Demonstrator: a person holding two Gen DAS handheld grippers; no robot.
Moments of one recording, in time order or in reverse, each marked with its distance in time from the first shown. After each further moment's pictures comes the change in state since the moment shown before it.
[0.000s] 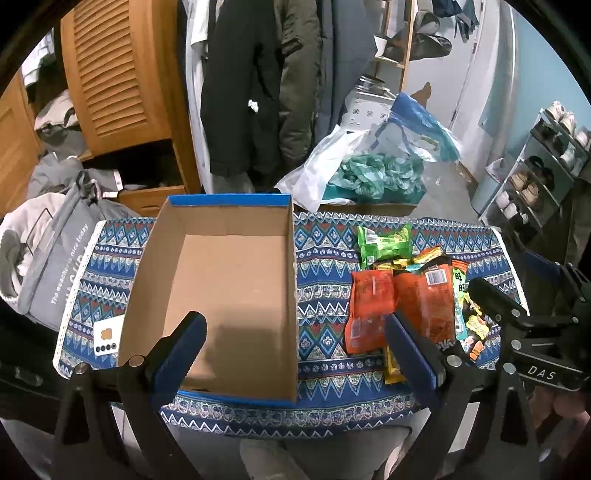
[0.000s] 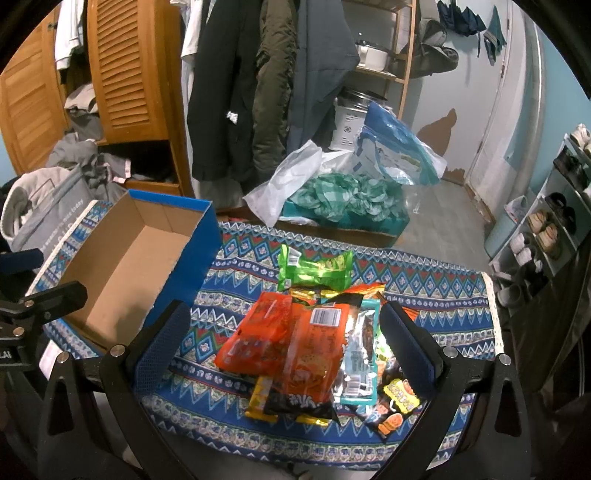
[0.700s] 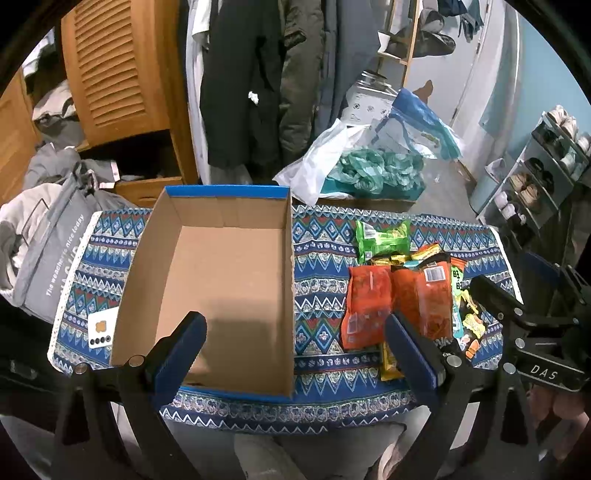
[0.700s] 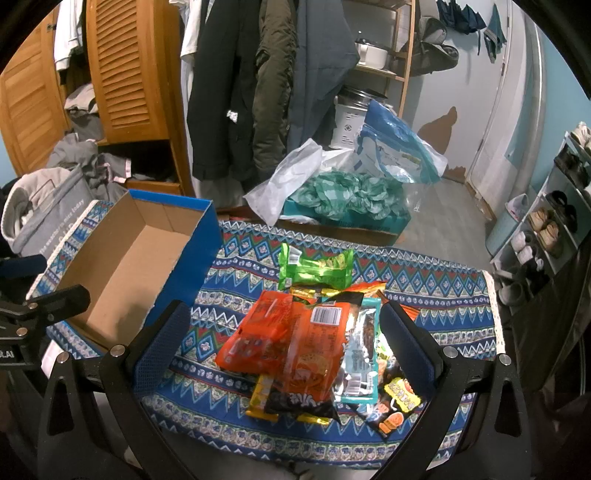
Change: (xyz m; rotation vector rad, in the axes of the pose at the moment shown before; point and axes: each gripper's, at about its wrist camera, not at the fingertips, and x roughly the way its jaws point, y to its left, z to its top) left arm 0.005 0.002 0.000 -0.022 0.031 -0.019; right arm -0.001 -0.001 0.000 0.002 0.003 0.002
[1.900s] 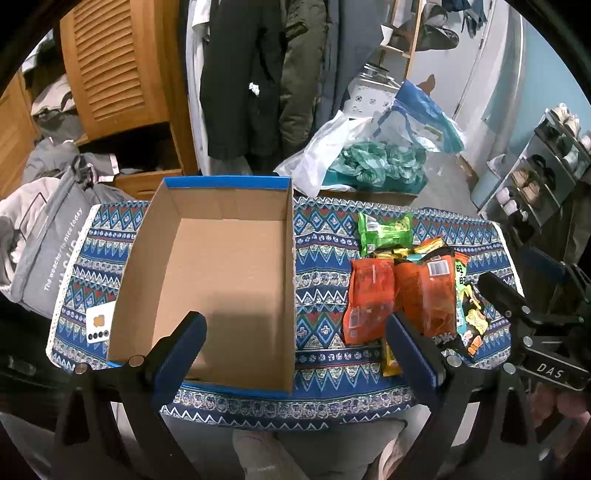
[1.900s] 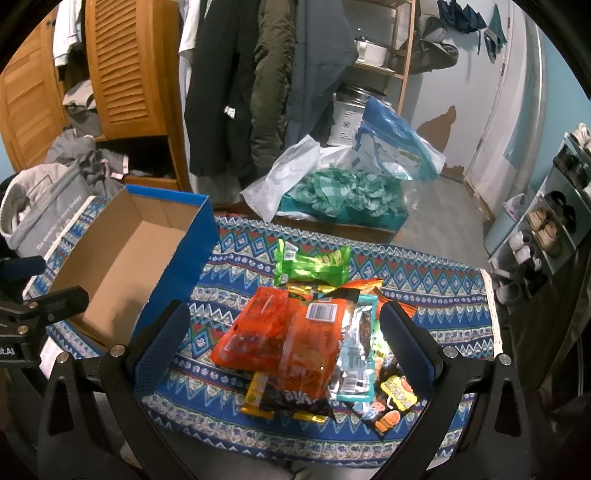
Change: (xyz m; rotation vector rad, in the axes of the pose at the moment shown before) left arm 0.006 0.003 -0.002 -0.004 0.022 0.005; right arm 0.002 -0.001 -0.011 -0.005 0.005 -0.005
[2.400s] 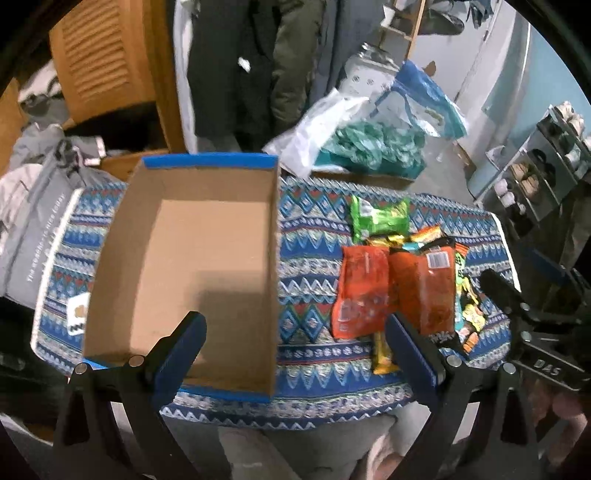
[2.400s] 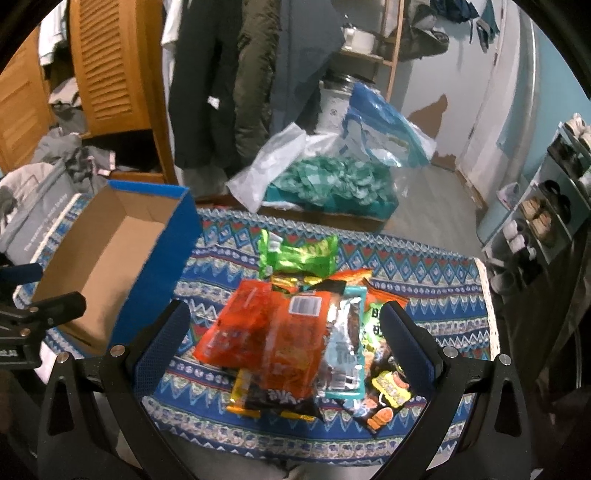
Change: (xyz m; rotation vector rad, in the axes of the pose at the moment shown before) left arm 0.036 -0.013 0.005 -0.012 0.097 -0.040; right arm 0.018 -0.019 0.000 0.027 0.053 -0.033
